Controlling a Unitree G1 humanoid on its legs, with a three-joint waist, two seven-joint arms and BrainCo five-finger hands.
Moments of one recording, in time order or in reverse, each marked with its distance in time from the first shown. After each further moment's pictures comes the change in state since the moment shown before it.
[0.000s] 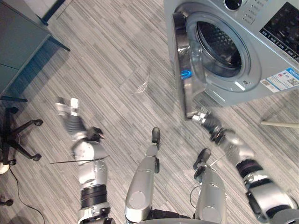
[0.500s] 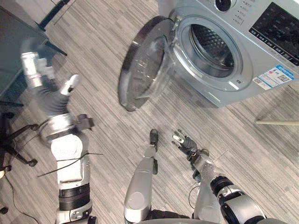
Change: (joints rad) left arm -0.030 0.218 -0.301 -0.168 0.065 -0.028 -0.268; right arm 0.034 0.224 0.000 0.185 0.033 -0.015 0.011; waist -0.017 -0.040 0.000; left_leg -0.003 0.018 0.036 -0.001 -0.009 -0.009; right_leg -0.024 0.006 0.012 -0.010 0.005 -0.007
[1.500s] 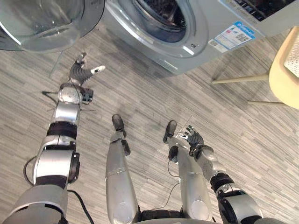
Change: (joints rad) left arm -0.550 0.306 -0.036 1.093 0.204 0.204 -0.170; right arm 0.047 0.041 -0.243 -0.140 -0.458 -0.031 -0.252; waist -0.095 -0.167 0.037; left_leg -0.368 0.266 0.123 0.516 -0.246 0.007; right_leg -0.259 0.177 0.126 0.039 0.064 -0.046
